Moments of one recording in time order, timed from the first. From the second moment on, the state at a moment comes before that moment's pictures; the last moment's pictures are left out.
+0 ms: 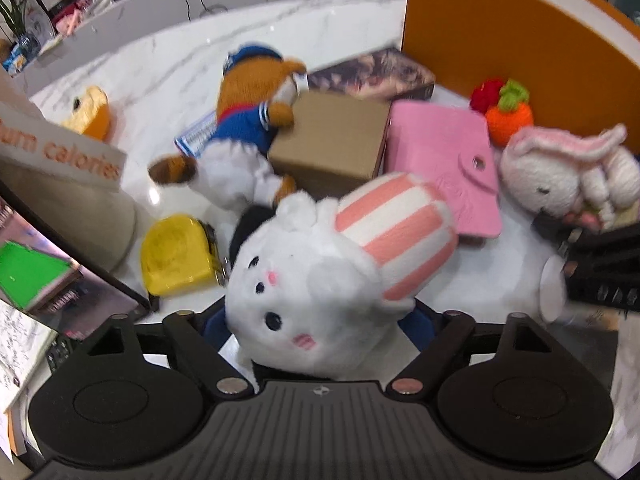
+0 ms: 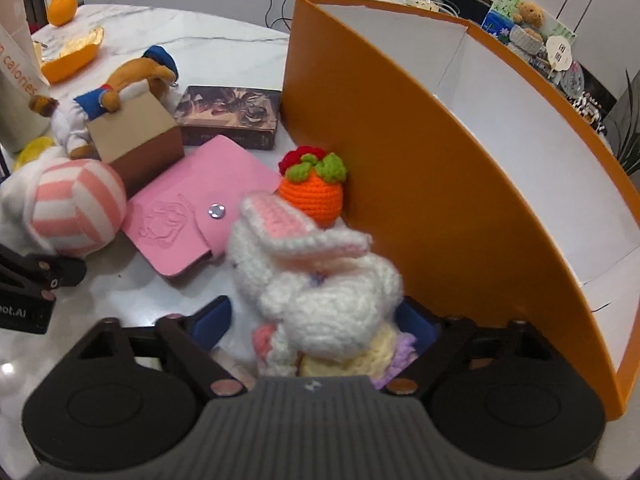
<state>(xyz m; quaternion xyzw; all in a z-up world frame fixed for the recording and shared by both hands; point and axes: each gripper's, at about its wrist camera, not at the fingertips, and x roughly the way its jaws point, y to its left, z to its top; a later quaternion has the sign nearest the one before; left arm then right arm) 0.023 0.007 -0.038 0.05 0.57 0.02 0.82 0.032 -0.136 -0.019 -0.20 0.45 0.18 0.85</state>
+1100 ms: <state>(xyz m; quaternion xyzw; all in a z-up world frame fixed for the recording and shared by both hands) 0.006 0.026 0.009 -0.06 0.52 0.00 0.85 0.026 -0.171 0.055 -0.05 0.41 0.24 0.88</state>
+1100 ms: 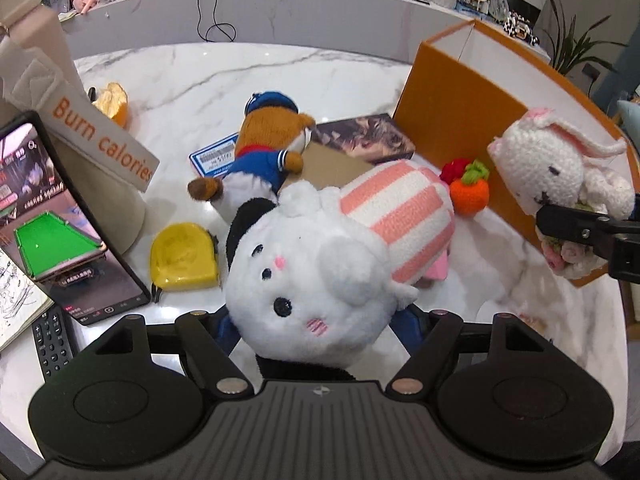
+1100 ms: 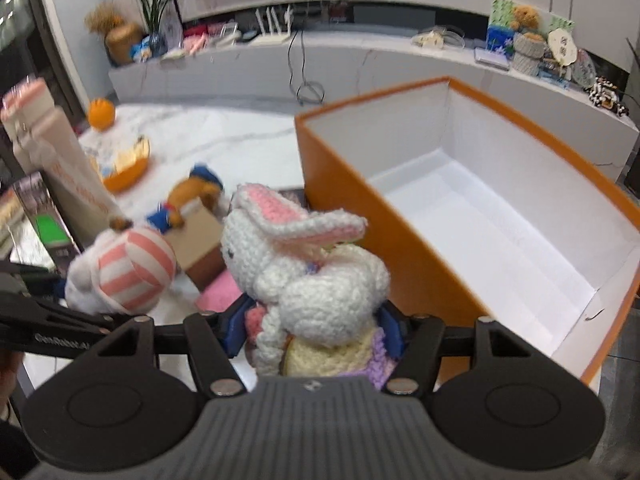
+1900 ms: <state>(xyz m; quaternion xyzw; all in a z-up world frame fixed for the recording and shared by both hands) 0.026 -0.019 0.125 -0.02 0.46 0.01 0.89 0.047 -0.209 0.206 -0.02 0.29 0.27 0.92</state>
